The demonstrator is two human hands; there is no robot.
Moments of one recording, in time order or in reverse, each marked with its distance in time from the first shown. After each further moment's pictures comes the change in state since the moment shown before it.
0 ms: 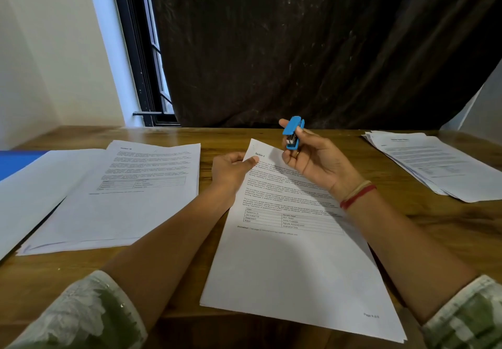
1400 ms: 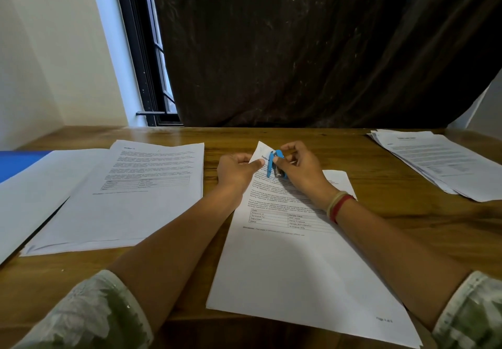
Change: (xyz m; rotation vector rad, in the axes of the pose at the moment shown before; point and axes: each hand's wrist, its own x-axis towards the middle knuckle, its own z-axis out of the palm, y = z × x) left_hand 0.007 -0.008 0.003 0.095 0.038 0.031; right_hand 0.016 0.050 -0.002 -1.040 0.382 -0.209
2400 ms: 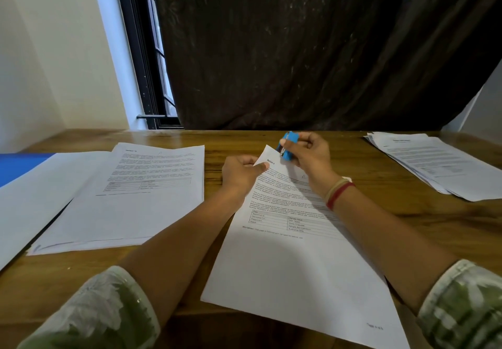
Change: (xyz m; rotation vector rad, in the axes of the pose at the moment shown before) left_hand -0.008 0.004 0.003 0.067 -0.051 0.062; right_hand 0.022 -0.007 -0.011 0.317 0.200 0.120
